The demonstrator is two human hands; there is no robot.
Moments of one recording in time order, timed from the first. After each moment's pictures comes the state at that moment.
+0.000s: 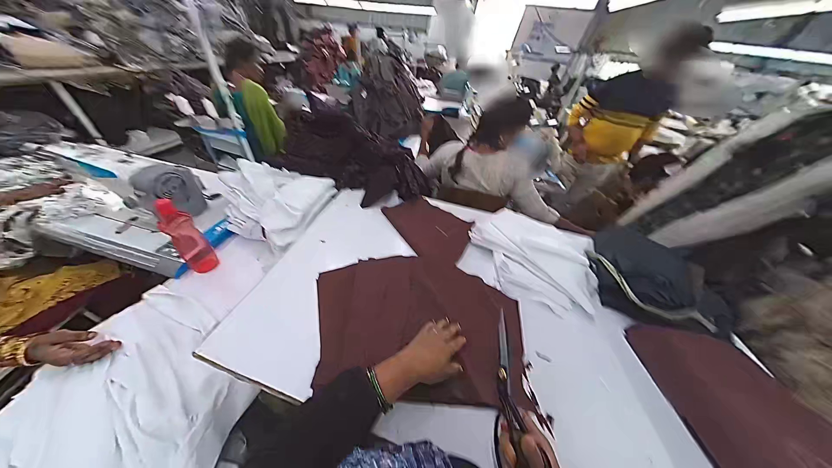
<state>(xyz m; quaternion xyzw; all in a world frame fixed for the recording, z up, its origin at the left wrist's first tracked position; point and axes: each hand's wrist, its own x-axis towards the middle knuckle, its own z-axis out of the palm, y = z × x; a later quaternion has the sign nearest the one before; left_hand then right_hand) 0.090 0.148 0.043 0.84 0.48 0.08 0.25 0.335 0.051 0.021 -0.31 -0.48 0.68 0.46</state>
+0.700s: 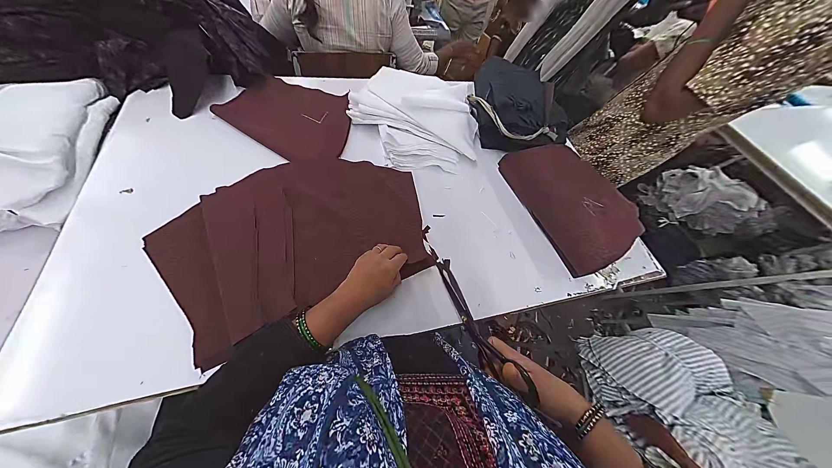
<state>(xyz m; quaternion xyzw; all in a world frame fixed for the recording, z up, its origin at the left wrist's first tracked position) 0.157 0.123 0.052 0.89 0.39 0.12 0.22 0.448 -0.046 0.075 -0.55 -0.46 0.68 0.16</state>
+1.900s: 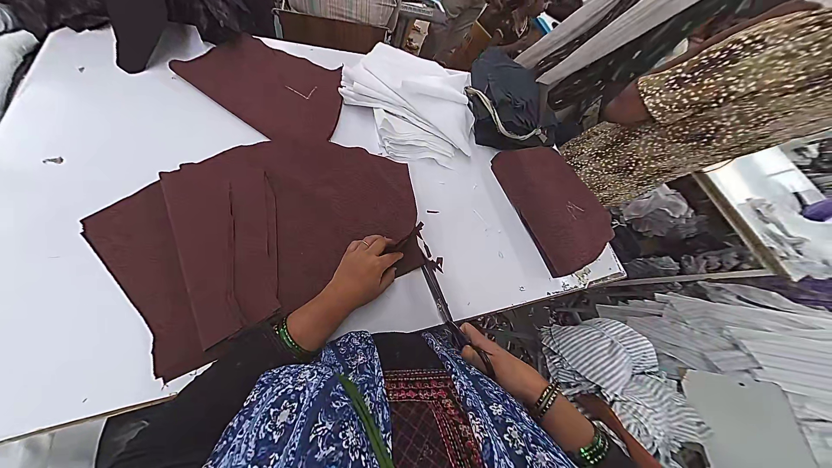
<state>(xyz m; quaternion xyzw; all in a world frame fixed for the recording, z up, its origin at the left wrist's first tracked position) 0.149 0.124 0.032 0.86 0.39 0.22 0.23 0.411 -0.016 0.093 -0.63 -0.48 0.61 0.04</state>
